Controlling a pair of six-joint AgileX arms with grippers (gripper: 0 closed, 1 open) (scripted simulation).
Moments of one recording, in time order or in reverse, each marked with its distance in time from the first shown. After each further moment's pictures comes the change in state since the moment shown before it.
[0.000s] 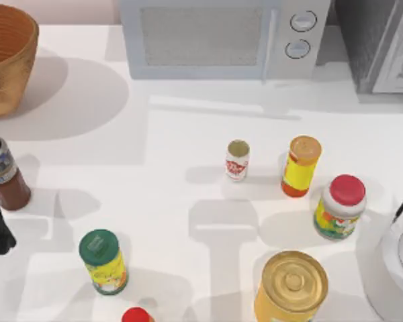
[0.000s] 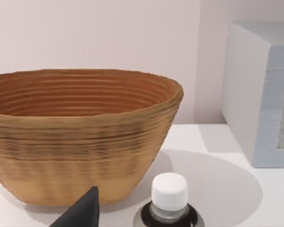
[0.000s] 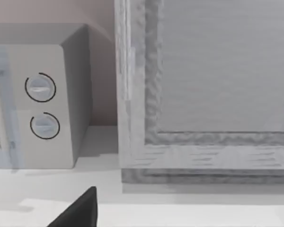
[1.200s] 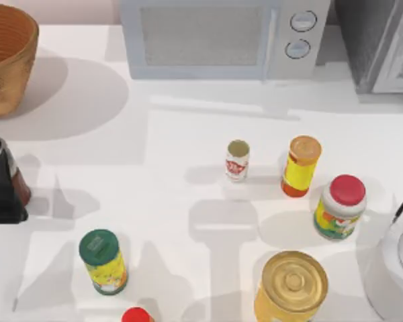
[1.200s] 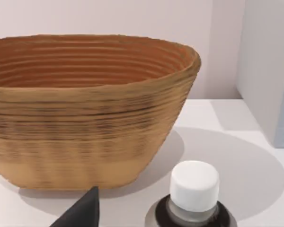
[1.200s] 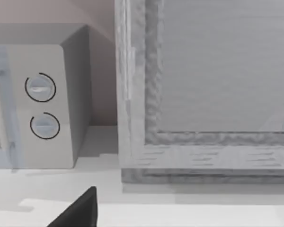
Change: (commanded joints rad) left arm 0.025 0.748 -0.027 0.702 0.022 0.014; right arm 0.000 0.000 0.000 0.000 0.000 0.000
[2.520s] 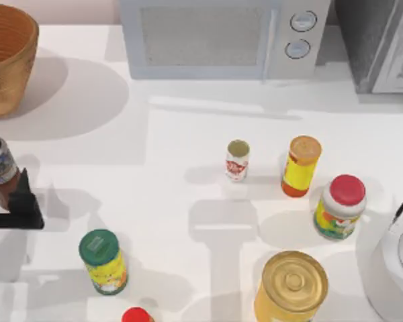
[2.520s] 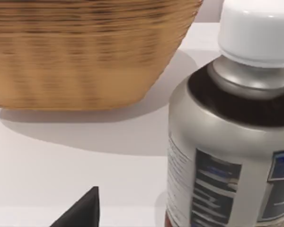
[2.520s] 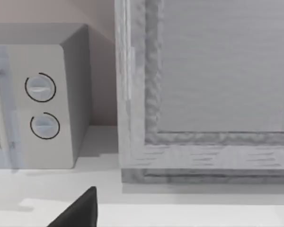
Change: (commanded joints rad) left arm 0.028 1.000 0.023 0.848 0.044 0.016; right arm 0.000 0.000 0.000 0.000 0.000 0.000
